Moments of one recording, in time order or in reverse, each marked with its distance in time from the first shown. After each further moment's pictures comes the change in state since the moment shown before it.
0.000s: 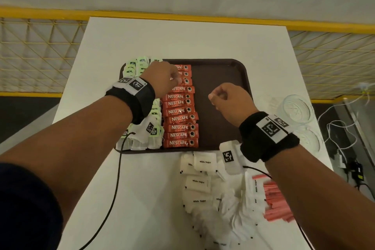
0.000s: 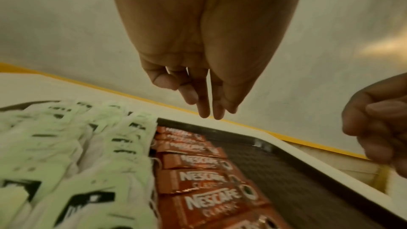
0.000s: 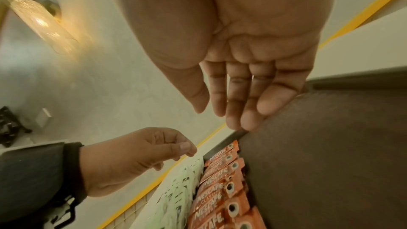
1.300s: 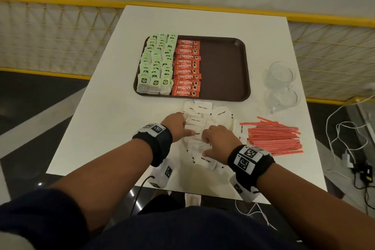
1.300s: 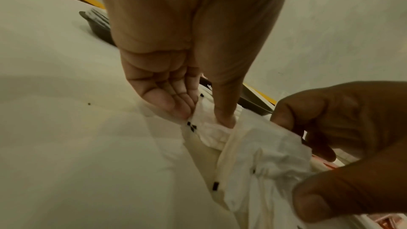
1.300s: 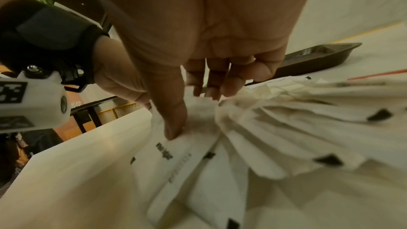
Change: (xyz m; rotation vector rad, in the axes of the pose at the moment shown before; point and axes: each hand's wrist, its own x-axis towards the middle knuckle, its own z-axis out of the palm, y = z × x) left_hand -0.242 0.111 0.105 -0.265 -0.301 -0.440; right_hand -0.209 0.071 0.069 -0.483 -0.419 -0.327
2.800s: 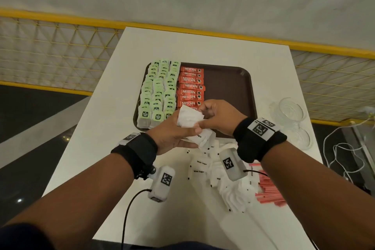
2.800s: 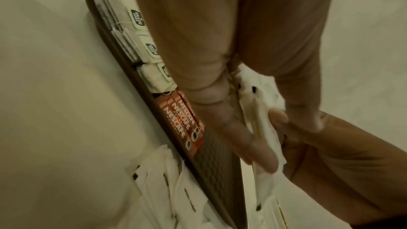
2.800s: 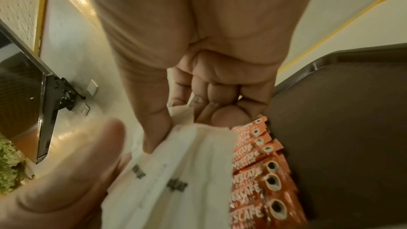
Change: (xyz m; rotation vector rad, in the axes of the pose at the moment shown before) left_hand 0.045 -0.002 -0.089 -1.181 -0.326 0.193; right_hand 0.113 -0.004 -0.135 0.711 0.113 -0.061
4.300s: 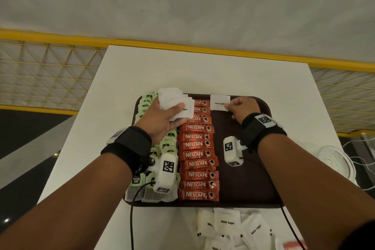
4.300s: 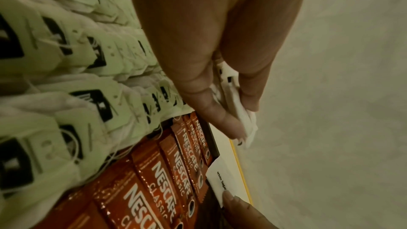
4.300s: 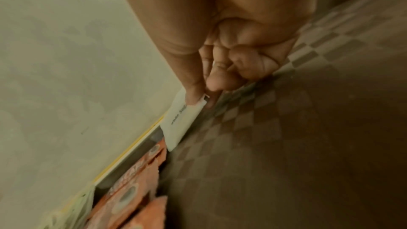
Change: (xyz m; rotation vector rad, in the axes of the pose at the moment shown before) left_hand 0.162 0.094 -0.110 -0.220 0.236 0.196; right_hand 0.201 0.085 -0.091 0.035 0.577 0.458
